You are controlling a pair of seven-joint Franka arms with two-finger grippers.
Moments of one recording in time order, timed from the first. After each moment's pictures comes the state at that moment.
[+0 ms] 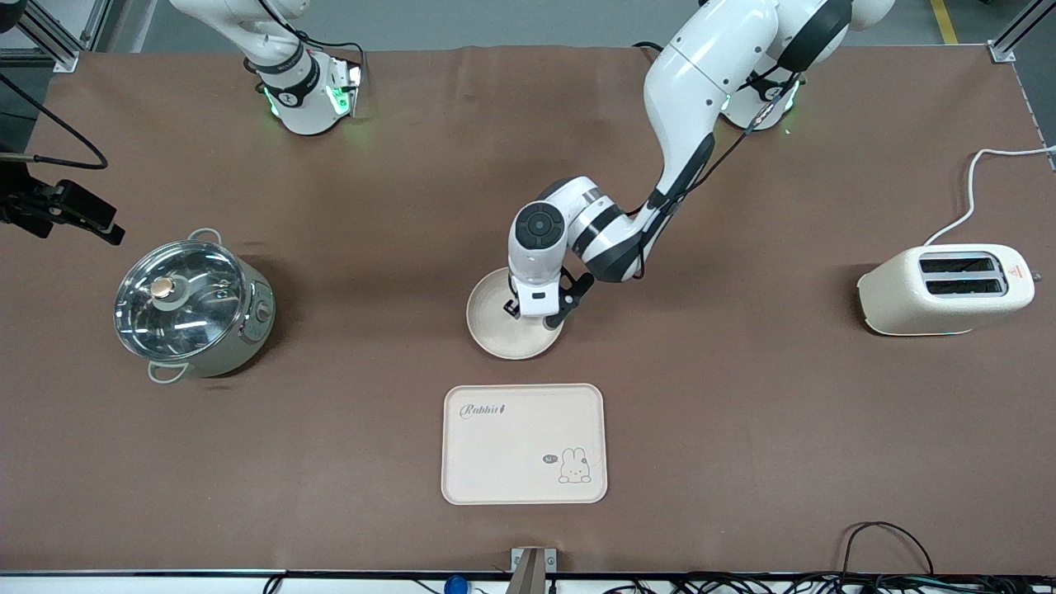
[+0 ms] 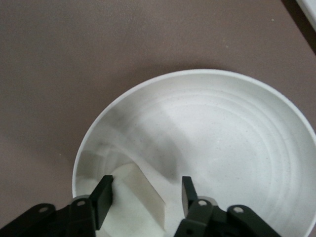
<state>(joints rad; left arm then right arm) -0.64 0.84 -0.22 -1.46 0.11 2.30 -1.74 -0.06 0.01 0.04 -1.52 0.01 1.59 0.11</state>
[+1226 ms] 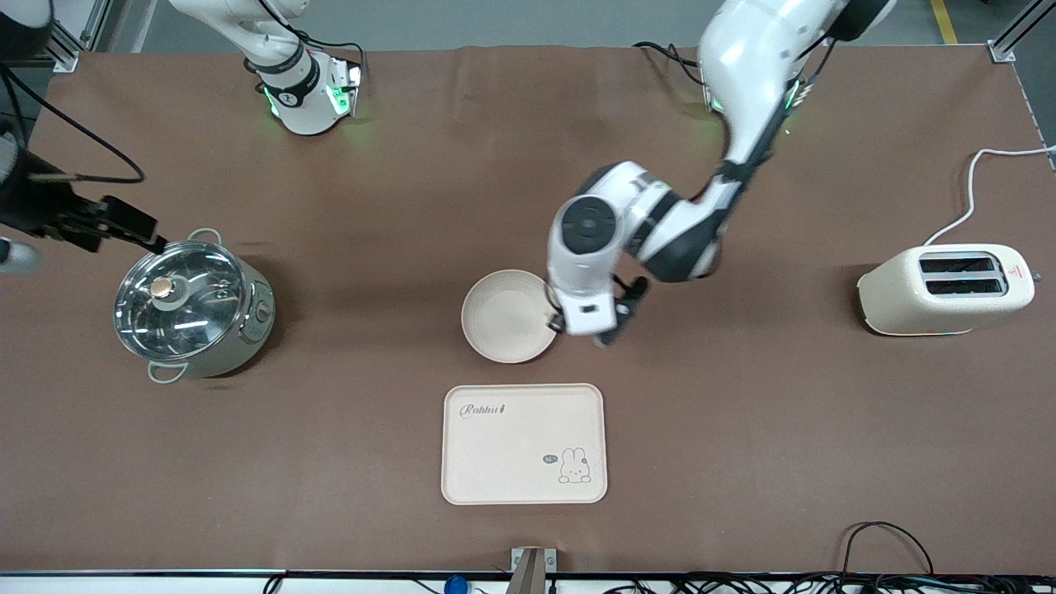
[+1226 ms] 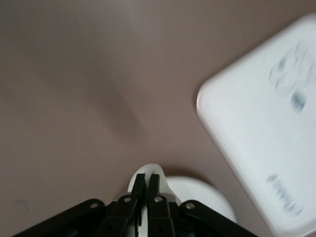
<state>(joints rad) -0.45 0.62 -0.20 -1.40 0.13 2.01 -1.67 -0.01 0.10 0.06 -1.53 0.12 1.60 0.11</state>
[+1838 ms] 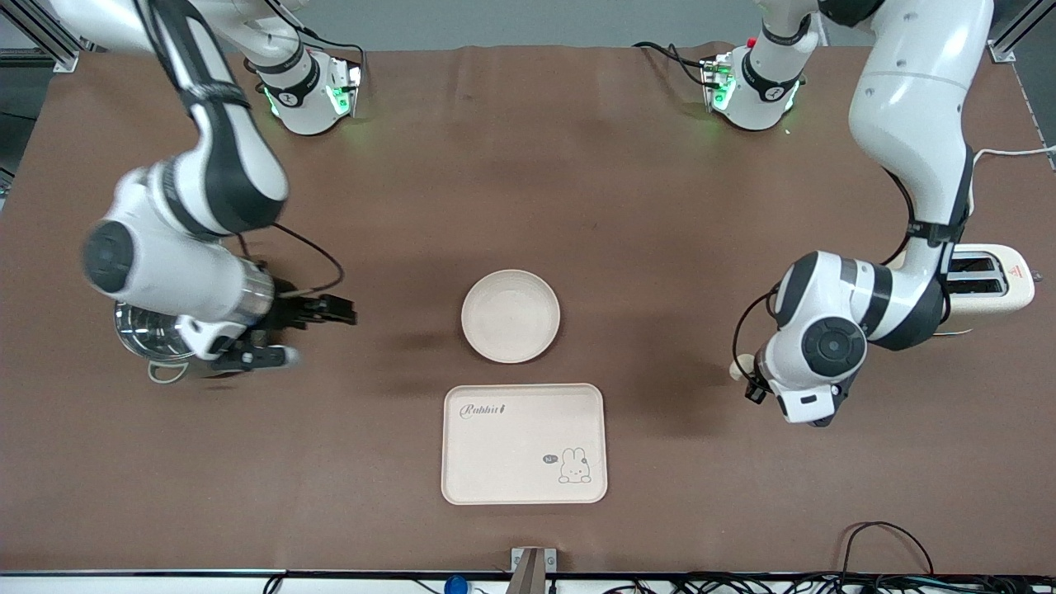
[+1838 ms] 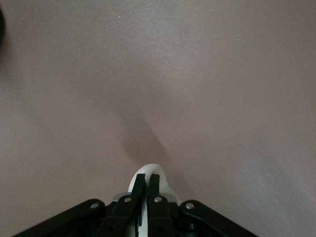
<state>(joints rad) -0.05 0.71 -0.19 -1.50 0.27 2.04 -1.35 0.21 0.38 0.07 -1.70 0.28 2.03 0.11</state>
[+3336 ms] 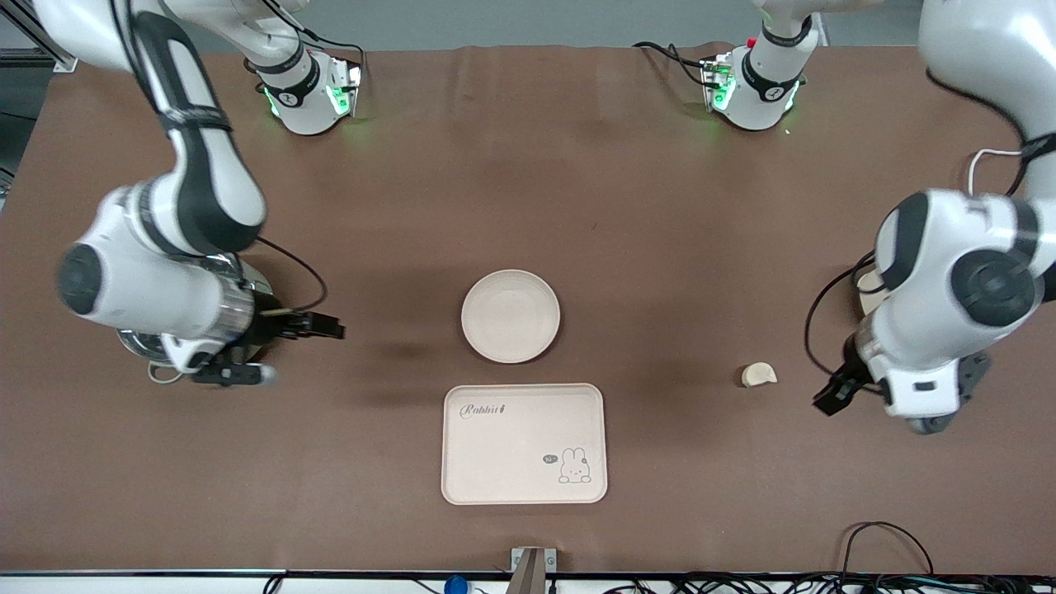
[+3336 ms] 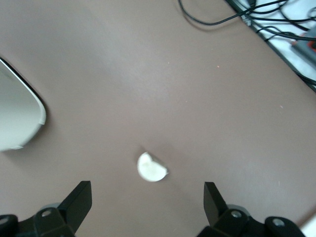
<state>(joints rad) 0.03 0.44 -0.23 -1.39 0.23 1.86 -0.97 0.10 0.34 0.04 -1.64 0.33 1.92 0.09</state>
